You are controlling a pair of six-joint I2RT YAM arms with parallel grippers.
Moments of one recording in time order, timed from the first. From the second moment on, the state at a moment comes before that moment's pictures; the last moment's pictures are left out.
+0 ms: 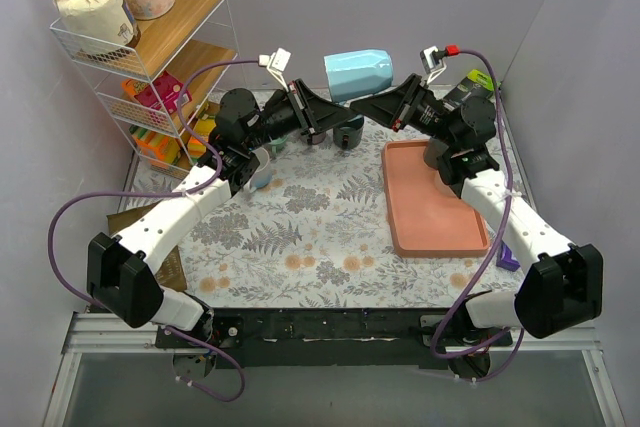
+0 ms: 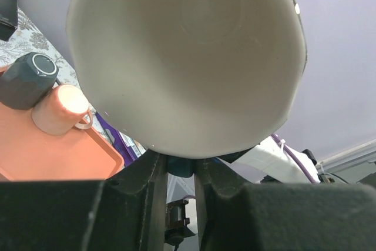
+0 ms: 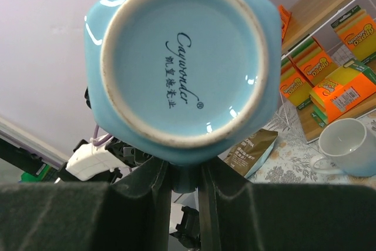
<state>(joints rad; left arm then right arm) -0.58 1.42 1.27 0.36 0.57 -1.02 0.37 1.33 1.09 0.65 -0.77 1.18</state>
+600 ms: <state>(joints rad) -0.59 1.42 1.27 0.18 0.43 -0.96 0.38 1.33 1.02 0.57 -0.69 1.17</state>
